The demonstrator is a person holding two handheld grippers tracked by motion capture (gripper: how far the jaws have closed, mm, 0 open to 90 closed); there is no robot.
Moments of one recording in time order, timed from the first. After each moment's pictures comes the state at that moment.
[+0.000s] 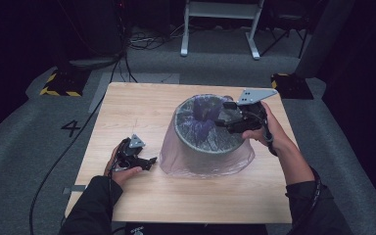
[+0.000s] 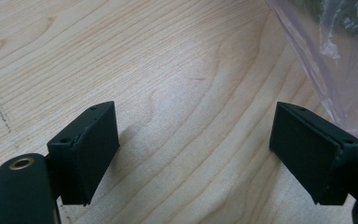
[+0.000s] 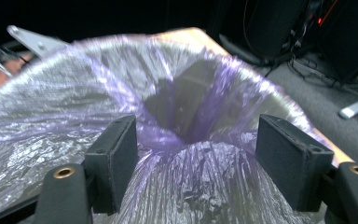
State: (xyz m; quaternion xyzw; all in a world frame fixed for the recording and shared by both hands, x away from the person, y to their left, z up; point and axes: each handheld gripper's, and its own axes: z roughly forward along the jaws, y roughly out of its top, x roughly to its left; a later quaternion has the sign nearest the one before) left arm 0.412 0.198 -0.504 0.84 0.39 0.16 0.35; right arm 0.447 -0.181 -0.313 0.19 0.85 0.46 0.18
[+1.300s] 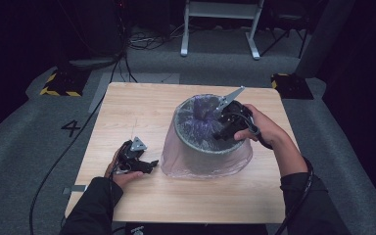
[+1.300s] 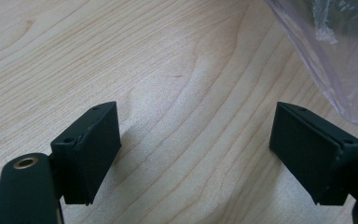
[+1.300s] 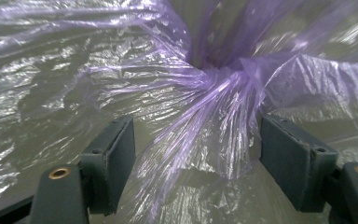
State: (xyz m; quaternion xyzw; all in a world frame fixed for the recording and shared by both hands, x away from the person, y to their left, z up) left arm 0.404 0.193 -0.504 0.84 0.37 0.15 0.36; right arm 0.471 -0.152 -0.336 0.19 0.94 0.27 0.07
